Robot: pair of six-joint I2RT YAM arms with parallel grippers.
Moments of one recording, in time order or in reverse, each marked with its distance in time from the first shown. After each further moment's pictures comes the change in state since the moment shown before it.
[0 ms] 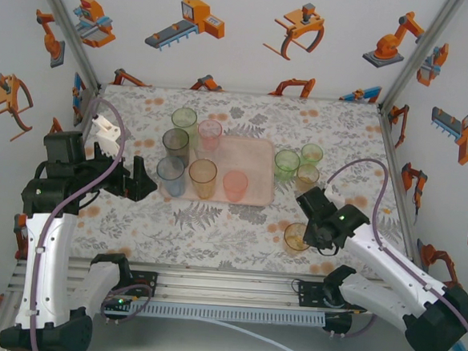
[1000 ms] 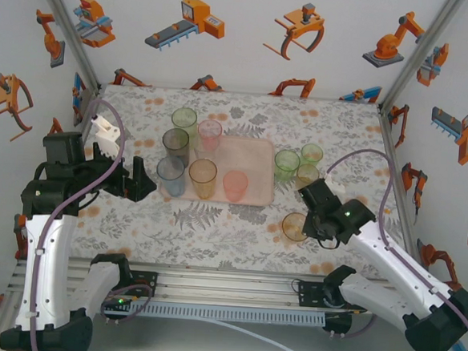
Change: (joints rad) left arm 0.000 -0.008 0.000 0.000 -0.012 0.000; right arm 0.000 0.008 0.137 -0.014 0.011 -0.072
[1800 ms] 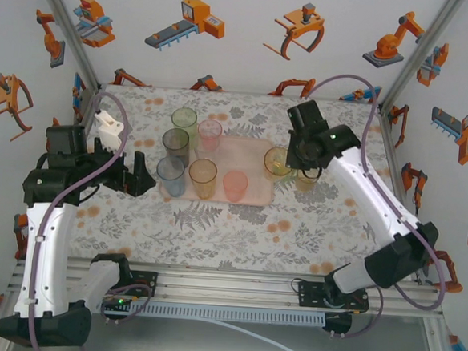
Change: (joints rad) left arm -0.006 0.073 0.048 -0.017 -0.028 0.034; right arm -0.129 0.569 0.736 0.016 -0.077 -0.297
